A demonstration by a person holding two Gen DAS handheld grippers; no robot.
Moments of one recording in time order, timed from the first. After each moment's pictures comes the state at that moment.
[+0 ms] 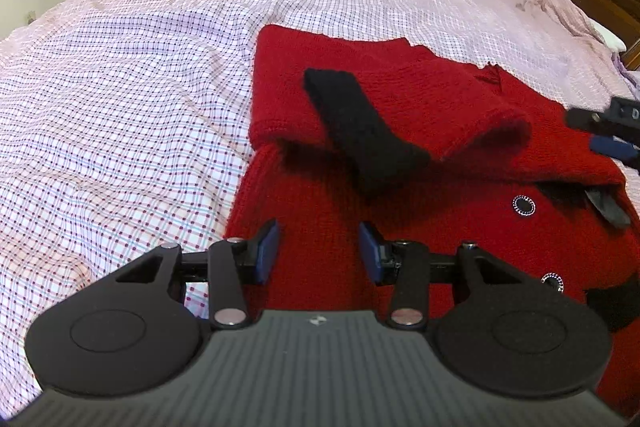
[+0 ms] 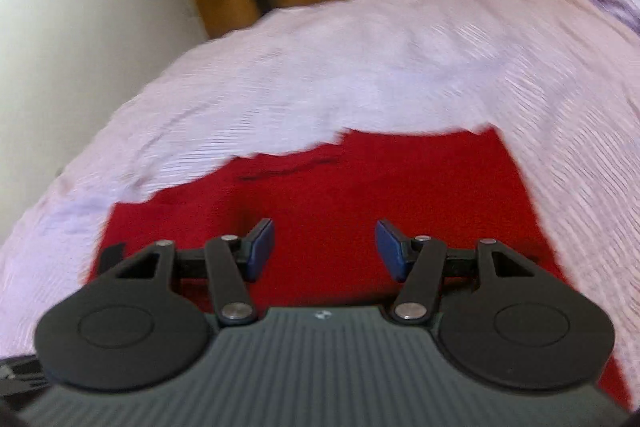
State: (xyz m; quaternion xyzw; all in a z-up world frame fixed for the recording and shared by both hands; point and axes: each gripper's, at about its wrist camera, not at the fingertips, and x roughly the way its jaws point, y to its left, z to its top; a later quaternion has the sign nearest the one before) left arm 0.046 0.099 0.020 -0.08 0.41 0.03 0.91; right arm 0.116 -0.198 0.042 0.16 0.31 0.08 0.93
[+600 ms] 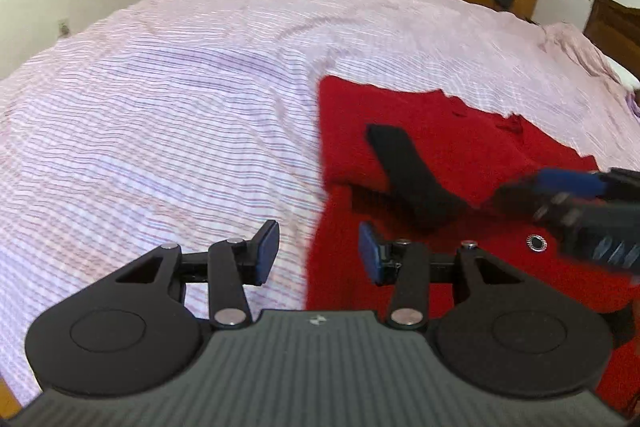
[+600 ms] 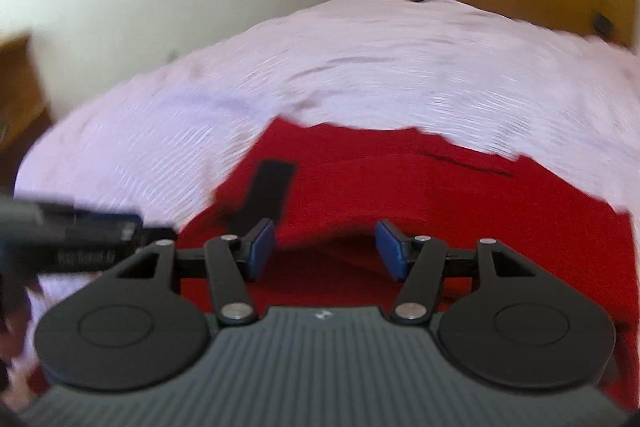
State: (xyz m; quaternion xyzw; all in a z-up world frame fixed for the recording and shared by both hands) left arm 0.021 0.140 0.053 -0.09 0.37 0.08 0.92; right arm 0.076 -0.069 0.072 -0.05 0.30 0.30 0.90
